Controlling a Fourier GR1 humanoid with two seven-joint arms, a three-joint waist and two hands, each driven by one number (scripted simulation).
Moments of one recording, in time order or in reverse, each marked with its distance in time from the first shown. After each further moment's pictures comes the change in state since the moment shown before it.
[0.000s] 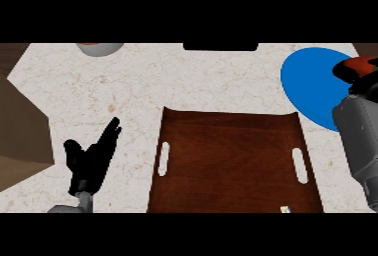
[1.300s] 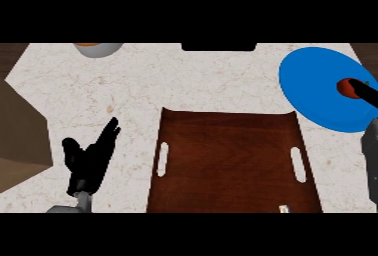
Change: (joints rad) left arm 0.004 -0.009 0.018 -0.016 -0.003 -0.003 0.037; right arm 0.121 -0.001 -0.375 -0.047 -0.929 0.258 -0.987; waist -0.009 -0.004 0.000
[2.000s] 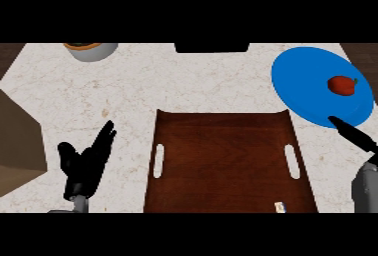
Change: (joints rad) left arm 0.028 -0.006 0.027 0.002 -0.014 -0.009 -0.018; right arm 0.381 0.202 0.163 -0.484 -0.118 0.287 0.046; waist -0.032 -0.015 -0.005
